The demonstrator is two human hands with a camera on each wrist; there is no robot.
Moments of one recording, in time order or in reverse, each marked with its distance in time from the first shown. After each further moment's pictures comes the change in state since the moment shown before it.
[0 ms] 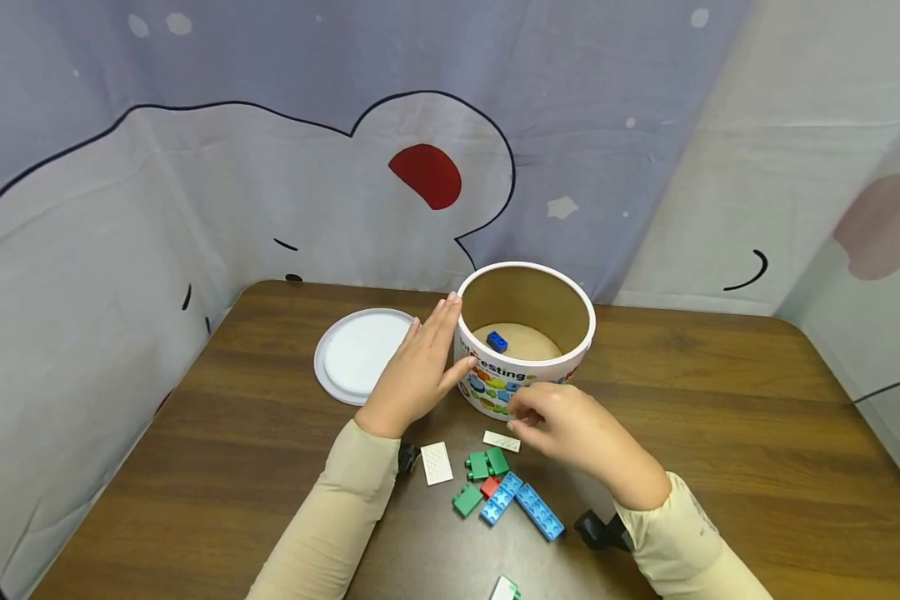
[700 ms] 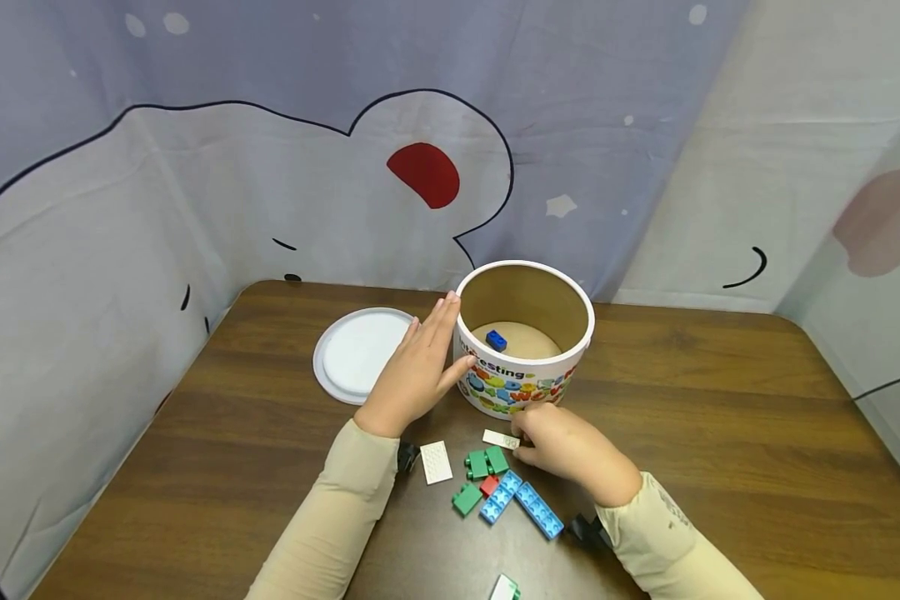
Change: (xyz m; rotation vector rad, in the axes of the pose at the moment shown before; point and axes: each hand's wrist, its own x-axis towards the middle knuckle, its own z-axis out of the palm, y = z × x) left_hand 0.000 0.000 -0.001 -0.012 -0.002 -0.005; right_hand 0.001 0.012 0.029 -0.077 -0.313 0.138
